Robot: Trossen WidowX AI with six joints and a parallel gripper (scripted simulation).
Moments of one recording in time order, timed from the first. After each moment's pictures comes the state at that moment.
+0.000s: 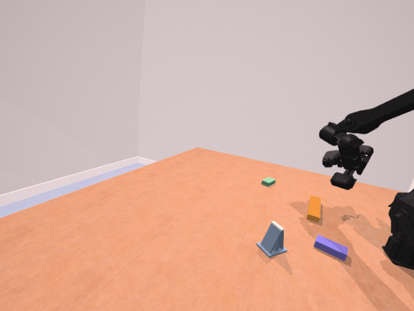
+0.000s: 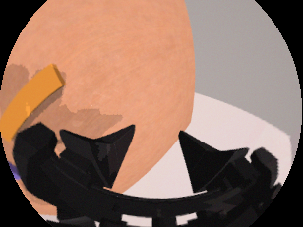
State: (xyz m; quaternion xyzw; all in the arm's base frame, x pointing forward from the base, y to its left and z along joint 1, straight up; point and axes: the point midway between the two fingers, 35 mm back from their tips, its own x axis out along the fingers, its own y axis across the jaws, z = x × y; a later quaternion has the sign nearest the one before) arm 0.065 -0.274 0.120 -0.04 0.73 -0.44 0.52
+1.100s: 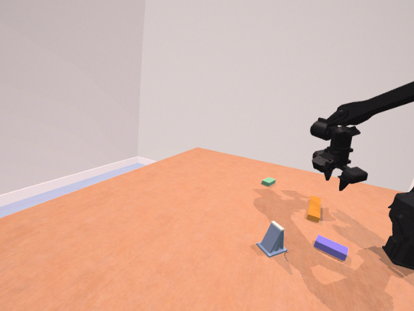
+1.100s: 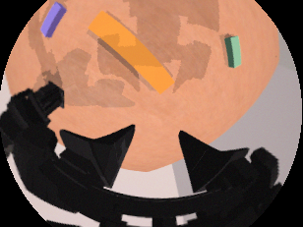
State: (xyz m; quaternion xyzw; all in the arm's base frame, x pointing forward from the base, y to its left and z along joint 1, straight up) arm 0.134 -0.230 0.109 -0.27 0.76 0.10 0.59
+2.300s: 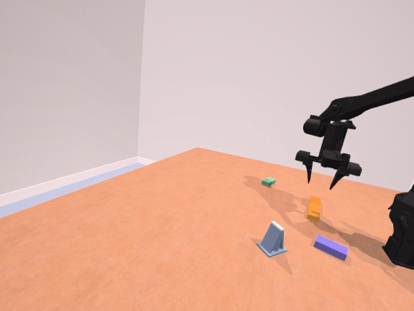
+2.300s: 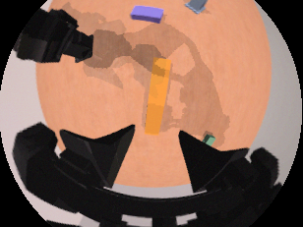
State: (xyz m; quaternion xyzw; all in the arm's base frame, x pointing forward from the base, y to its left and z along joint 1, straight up) arm 0.184 -0.182 0.112 -0.47 0.54 0.44 0.54
